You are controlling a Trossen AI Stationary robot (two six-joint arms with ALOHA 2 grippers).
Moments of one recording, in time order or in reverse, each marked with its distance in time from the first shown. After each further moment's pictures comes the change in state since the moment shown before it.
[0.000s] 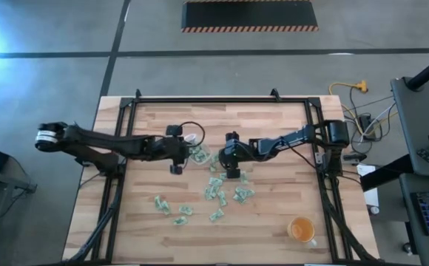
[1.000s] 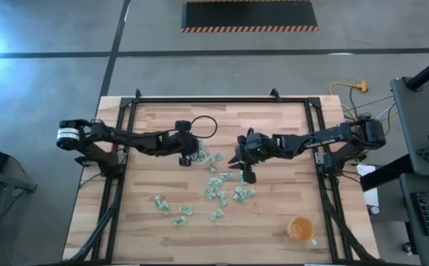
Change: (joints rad) left arm 0.157 0.273 0.001 0.211 -0.011 0.134; right arm 0.019 -0.356 -0.211 0.058 -0.343 0.241
